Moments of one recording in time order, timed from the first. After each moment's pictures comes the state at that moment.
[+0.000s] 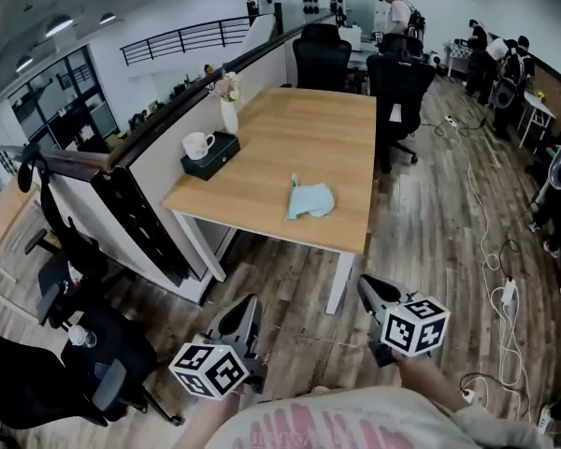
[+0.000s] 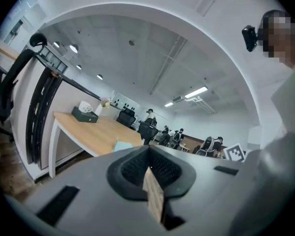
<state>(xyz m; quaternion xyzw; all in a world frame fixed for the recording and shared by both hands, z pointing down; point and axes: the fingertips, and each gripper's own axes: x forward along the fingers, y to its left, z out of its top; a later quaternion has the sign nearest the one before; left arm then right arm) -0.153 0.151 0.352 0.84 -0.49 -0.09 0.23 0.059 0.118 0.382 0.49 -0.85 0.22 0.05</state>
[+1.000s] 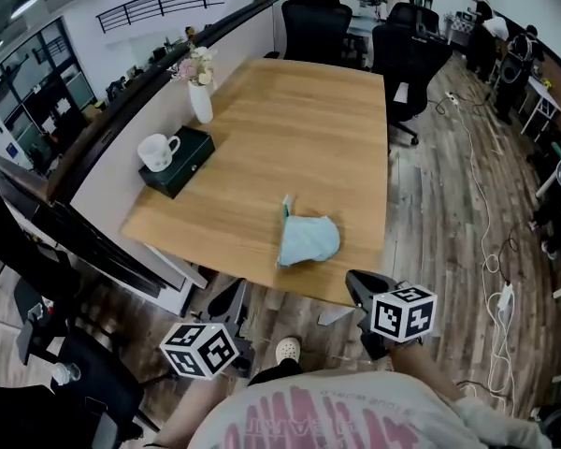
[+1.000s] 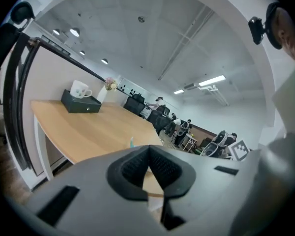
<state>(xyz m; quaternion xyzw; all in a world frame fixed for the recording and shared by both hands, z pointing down) -0.151 -0.122 0.421 0.82 -0.49 -0.02 0.29 0.061 -0.129 0.461 0.48 -0.81 0.31 0.13</state>
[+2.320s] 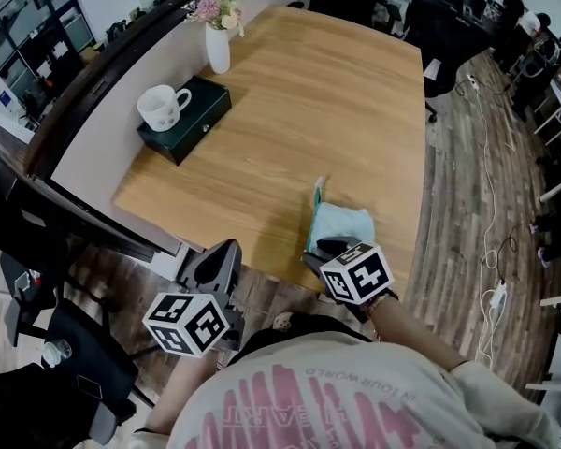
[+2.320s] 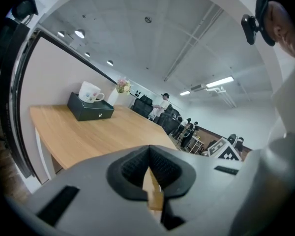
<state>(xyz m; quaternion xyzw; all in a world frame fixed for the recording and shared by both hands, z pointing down) -0.221 -0.207 0.449 0.80 -0.51 -0.02 0.30 -0.075 -0.216 0.553 0.32 -0.83 0.26 0.38</state>
